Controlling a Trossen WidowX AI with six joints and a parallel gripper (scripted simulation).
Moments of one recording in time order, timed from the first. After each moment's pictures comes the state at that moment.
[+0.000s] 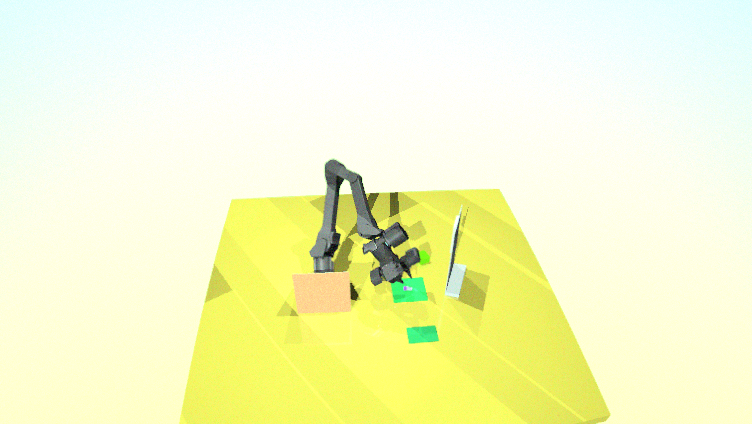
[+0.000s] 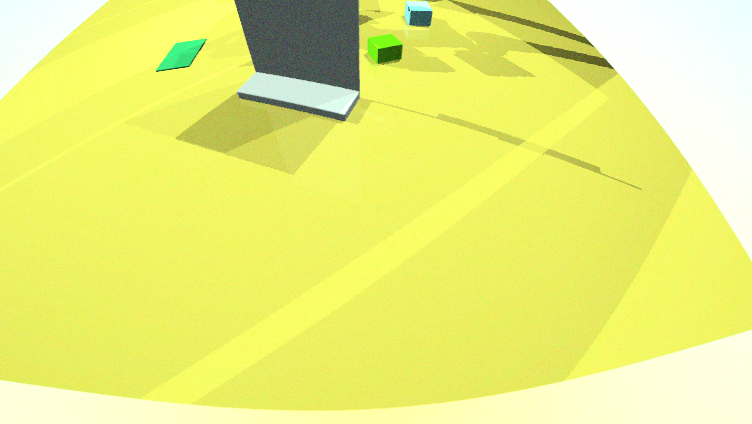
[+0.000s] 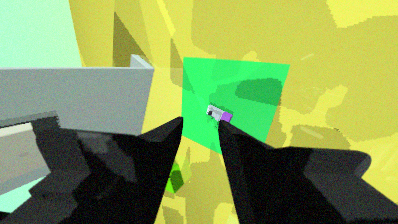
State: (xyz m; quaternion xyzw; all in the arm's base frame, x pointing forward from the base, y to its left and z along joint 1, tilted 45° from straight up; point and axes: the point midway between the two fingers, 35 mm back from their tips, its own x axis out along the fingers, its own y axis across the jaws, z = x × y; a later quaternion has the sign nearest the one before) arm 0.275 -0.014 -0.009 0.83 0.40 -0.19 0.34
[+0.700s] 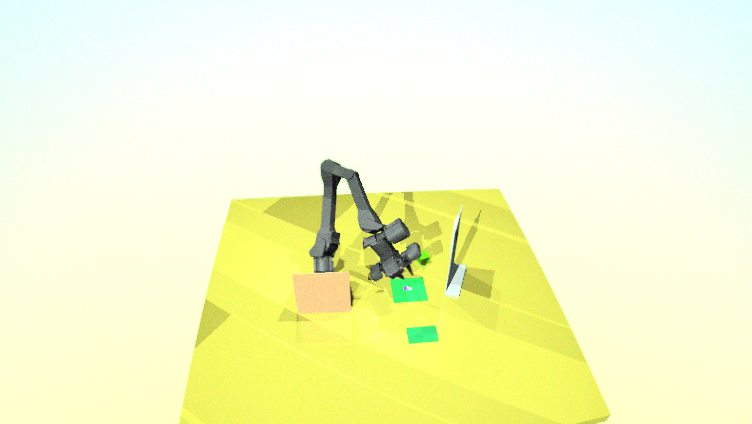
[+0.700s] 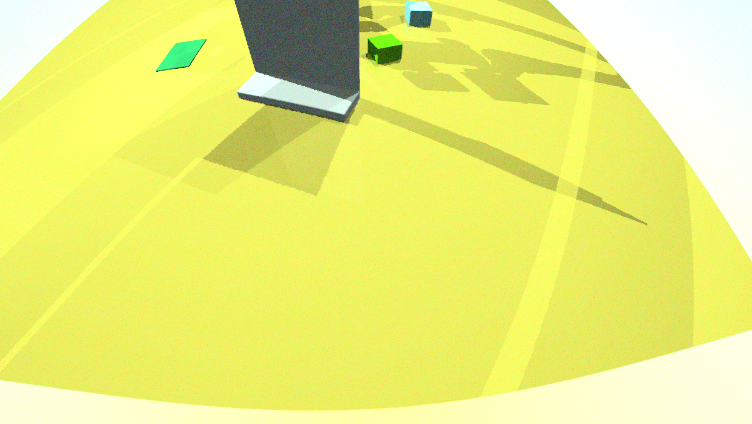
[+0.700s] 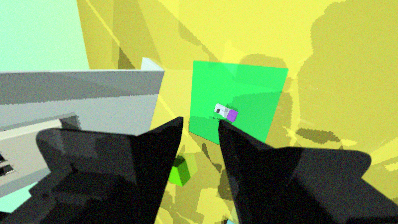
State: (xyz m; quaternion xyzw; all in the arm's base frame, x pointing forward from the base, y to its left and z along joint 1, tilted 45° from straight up) arm 0.274 -0.032 0.005 0.83 0.40 -0.19 0.34
